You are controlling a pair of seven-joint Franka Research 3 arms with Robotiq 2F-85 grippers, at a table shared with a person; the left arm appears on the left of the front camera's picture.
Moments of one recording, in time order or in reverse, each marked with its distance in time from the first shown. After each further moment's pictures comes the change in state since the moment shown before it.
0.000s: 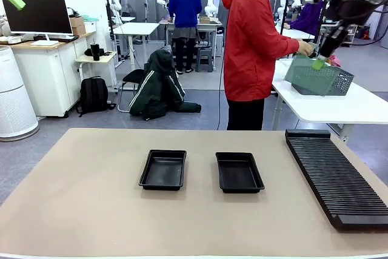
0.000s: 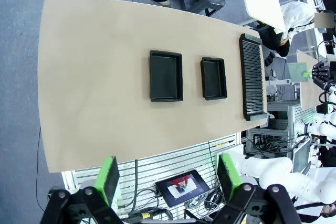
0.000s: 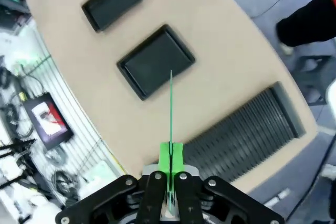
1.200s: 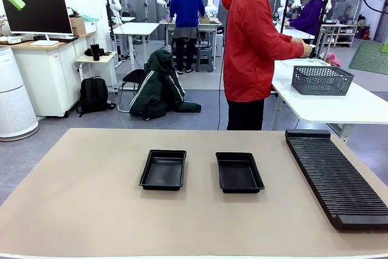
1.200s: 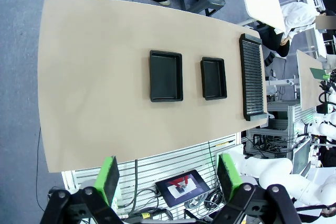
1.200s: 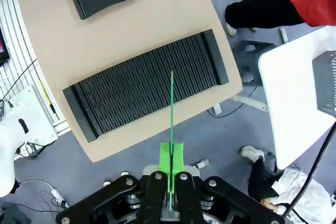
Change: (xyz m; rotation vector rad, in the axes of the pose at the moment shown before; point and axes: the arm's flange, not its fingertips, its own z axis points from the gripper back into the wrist) left arm 0.000 0.000 0.000 0.000 0.000 0.001; right arm -0.100 -0.051 0.105 -0.292 0.135 0.323
